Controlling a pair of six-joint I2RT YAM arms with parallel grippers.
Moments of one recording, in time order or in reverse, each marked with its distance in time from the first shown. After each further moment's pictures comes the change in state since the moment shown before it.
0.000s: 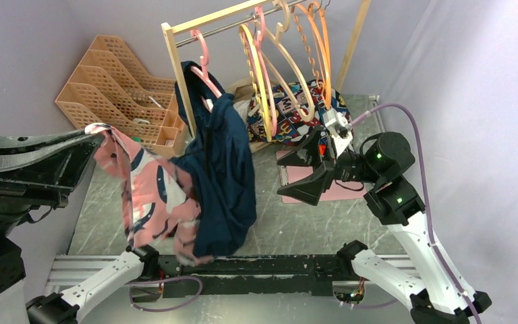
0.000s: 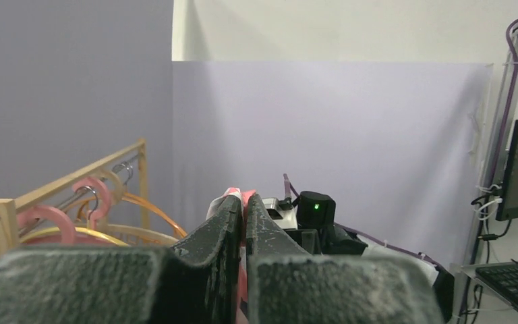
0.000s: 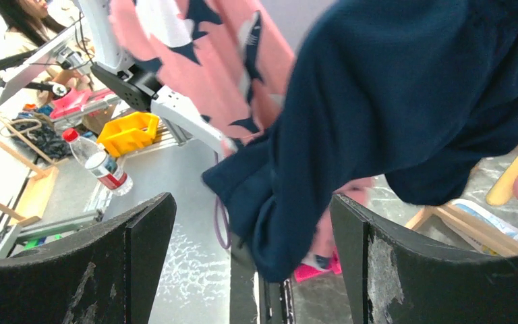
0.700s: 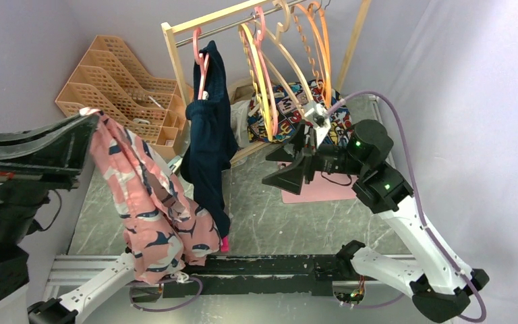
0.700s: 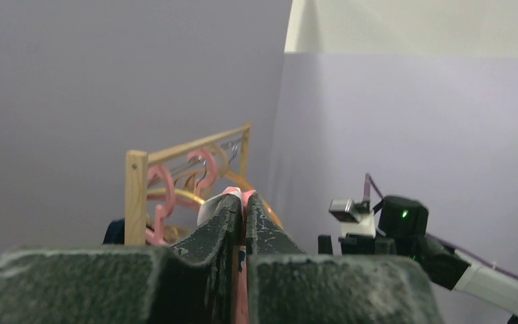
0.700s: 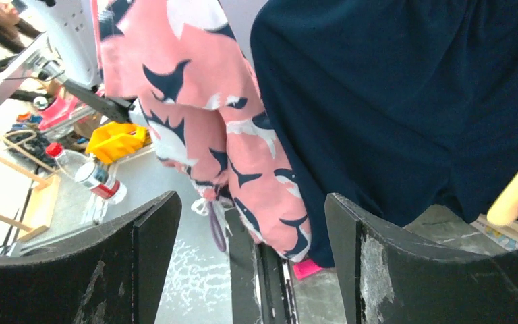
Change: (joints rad) left arm -0.002 -0.062 -0.055 -0.083 -0.284 0.200; right arm 0.074 0.100 0.045 -0.042 0.106 -0.006
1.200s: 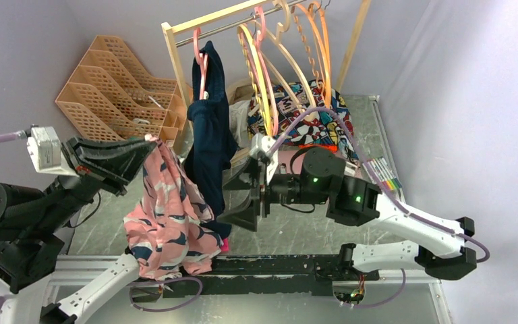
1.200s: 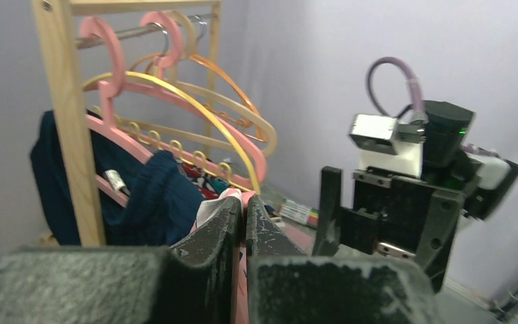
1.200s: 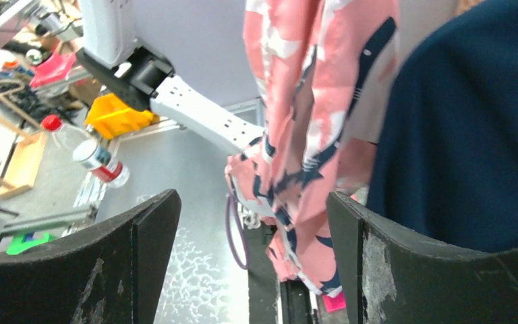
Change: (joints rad) left arm -0.001 -0.048 -0.250 -0.114 0.108 -0.010; right arm 0.617 0.157 0.119 -0.018 0.585 -0.121
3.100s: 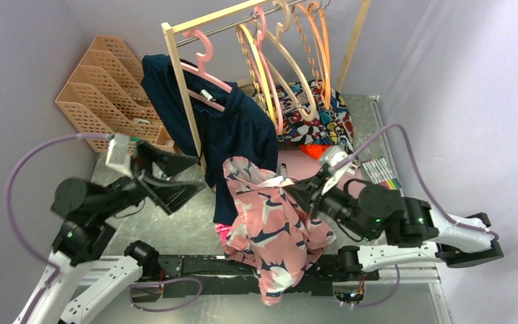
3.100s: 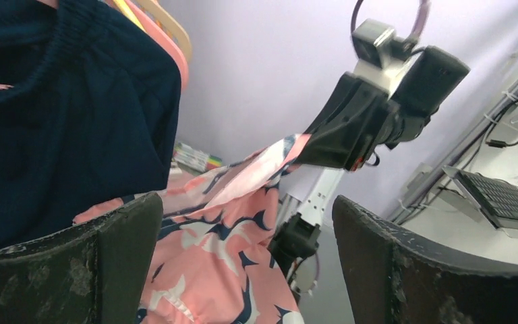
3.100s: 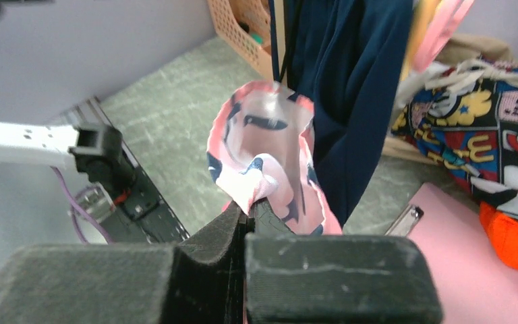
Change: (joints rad) left arm -0.003 -0.083 -0.532 0.381 0.317 -0.353; right arm 0.336 -0.328 -0.091 -0.319 0.953 -0.058
